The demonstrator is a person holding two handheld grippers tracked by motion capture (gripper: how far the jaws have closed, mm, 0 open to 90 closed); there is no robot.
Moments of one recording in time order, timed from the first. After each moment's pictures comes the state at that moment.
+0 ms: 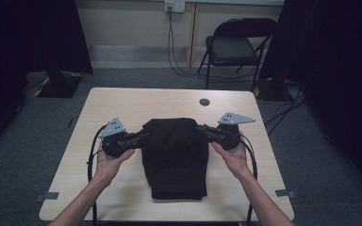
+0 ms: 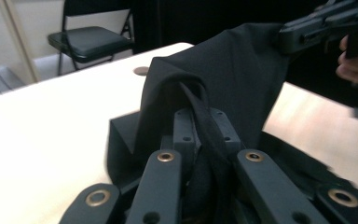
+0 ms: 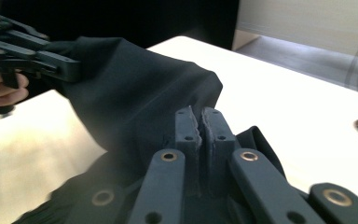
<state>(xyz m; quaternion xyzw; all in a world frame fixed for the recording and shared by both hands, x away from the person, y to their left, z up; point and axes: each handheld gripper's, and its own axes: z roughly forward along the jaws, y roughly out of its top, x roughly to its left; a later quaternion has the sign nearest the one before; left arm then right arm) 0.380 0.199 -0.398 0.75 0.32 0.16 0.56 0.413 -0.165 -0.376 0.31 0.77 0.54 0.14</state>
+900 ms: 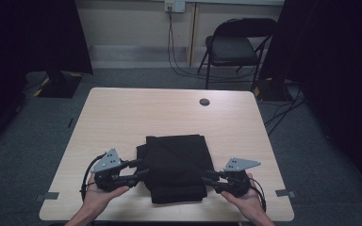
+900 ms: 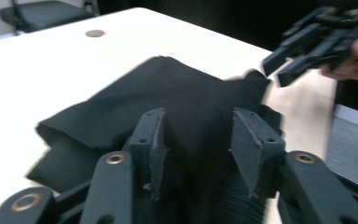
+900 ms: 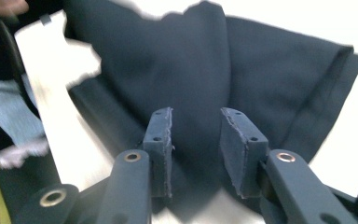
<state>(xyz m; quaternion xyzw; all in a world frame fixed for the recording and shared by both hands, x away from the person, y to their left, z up) 0.323 0.199 -0.410 0.78 0.28 0.12 0.54 0.322 -0.191 -0.436 0.31 0.82 0.48 0.07</state>
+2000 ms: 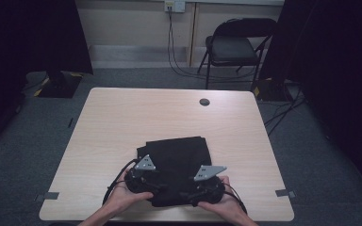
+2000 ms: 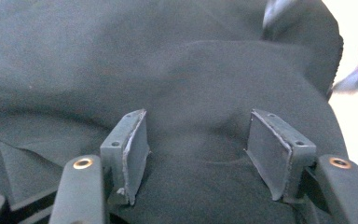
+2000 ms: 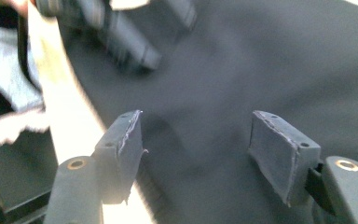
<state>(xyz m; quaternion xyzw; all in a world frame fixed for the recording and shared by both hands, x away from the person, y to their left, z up) 0.345 0.135 -0.475 0.87 0.29 0.03 0.39 0.319 -0.127 -0.464 0.25 0.87 0.42 0.06</state>
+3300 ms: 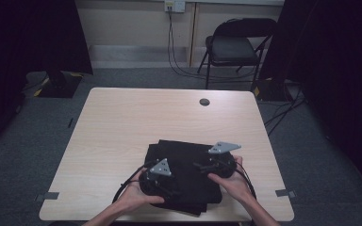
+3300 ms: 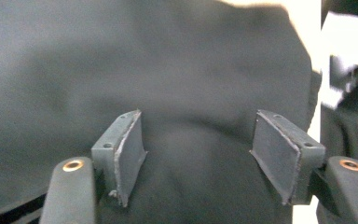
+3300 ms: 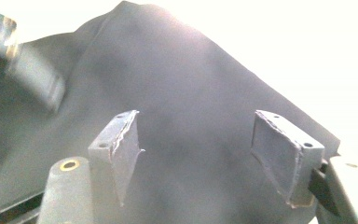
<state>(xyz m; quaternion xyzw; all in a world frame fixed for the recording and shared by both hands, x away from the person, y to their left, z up) 0.337 0.093 -0.472 0.90 0.19 0.00 0.39 0.379 -0.160 -0.450 0.34 0.84 0.41 0.15</state>
